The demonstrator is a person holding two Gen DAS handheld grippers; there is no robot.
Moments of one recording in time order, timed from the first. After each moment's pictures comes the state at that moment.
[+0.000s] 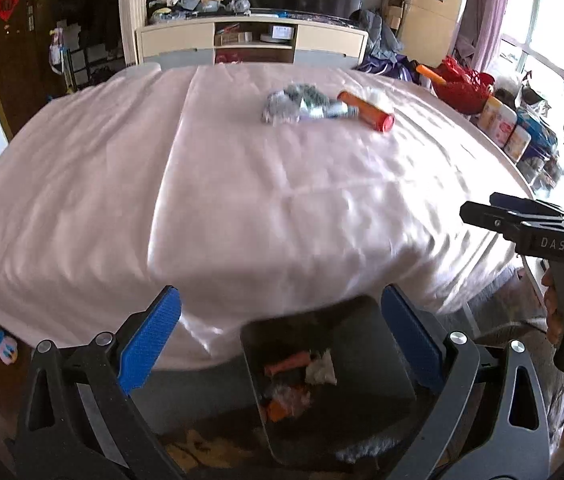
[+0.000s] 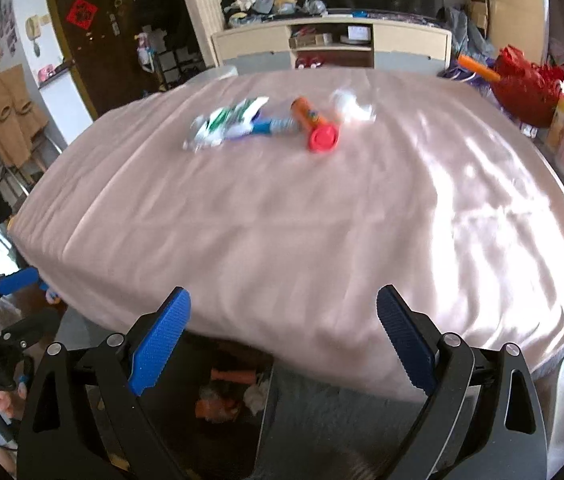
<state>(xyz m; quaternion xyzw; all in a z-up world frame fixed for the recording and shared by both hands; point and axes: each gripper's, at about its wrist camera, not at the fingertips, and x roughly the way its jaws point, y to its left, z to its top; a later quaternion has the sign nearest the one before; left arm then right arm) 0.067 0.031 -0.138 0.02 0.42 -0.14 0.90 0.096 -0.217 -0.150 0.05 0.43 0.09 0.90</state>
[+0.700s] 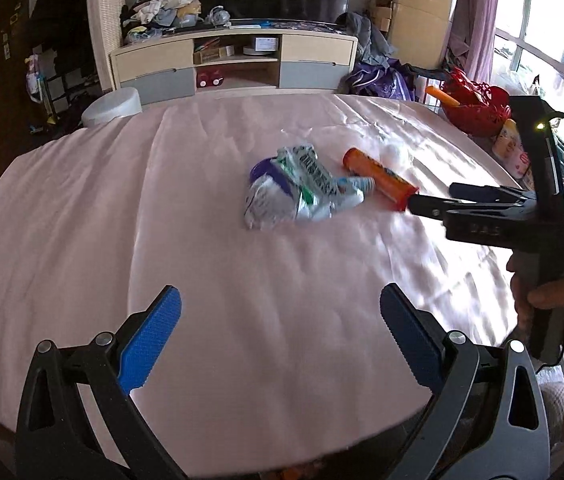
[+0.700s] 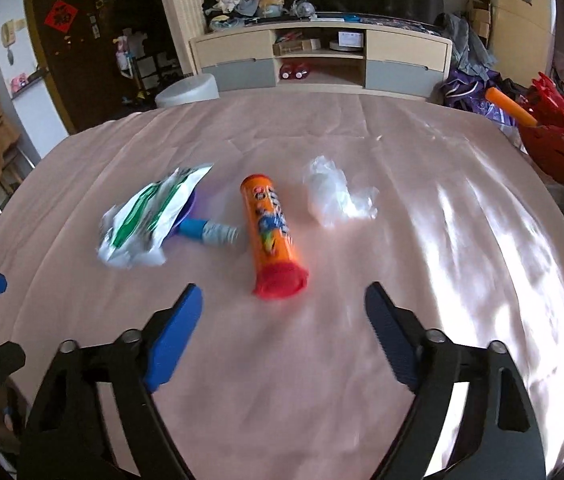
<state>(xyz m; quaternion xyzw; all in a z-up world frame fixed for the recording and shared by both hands) 0.200 -0.012 -0.117 0.05 0.41 -0.17 0.90 0.251 -0.224 -0.160 0.03 0.43 0.07 0.90</state>
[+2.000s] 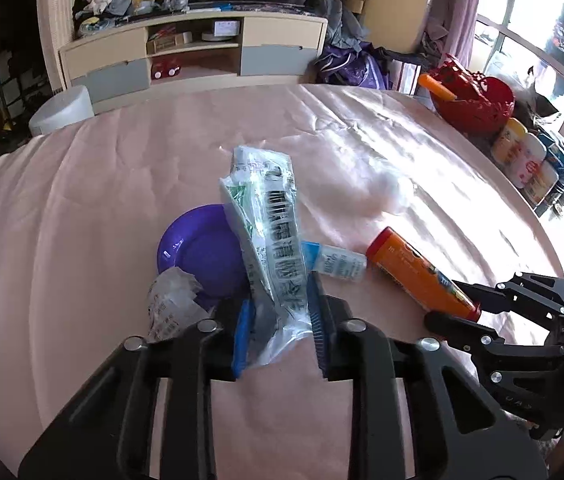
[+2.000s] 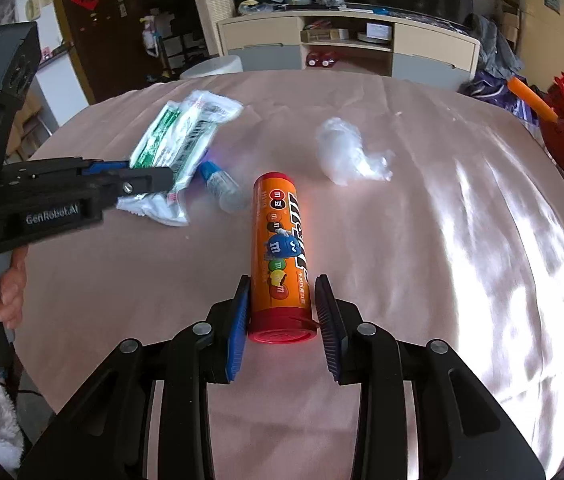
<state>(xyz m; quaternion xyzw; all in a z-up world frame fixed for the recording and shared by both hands) 0.294 -0.080 -0.145 0.05 0.43 -0.23 0.87 0.223 -0.227 -0.177 0.01 0.45 0.12 0.89</state>
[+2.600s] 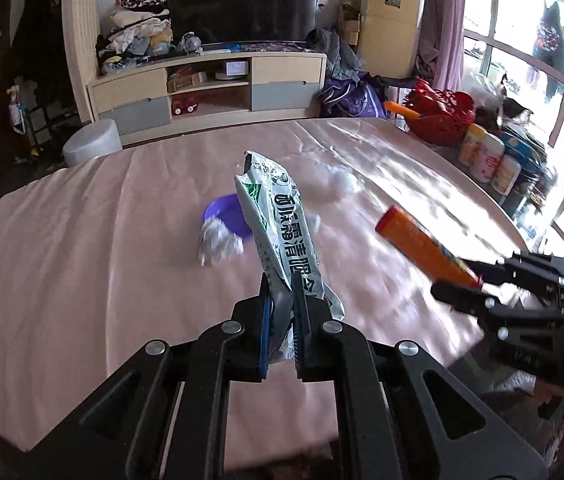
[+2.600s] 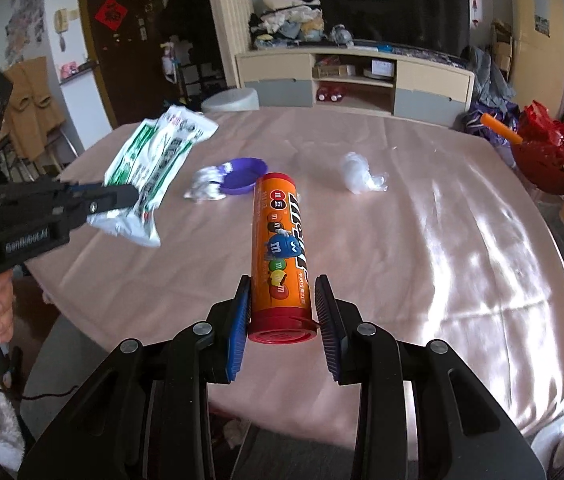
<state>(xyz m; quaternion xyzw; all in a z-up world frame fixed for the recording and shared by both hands) 0.159 -0.042 -0.082 0.06 0.37 -0.21 0.90 0.124 -0.220 -0.120 0.01 0.39 0.13 0.91</state>
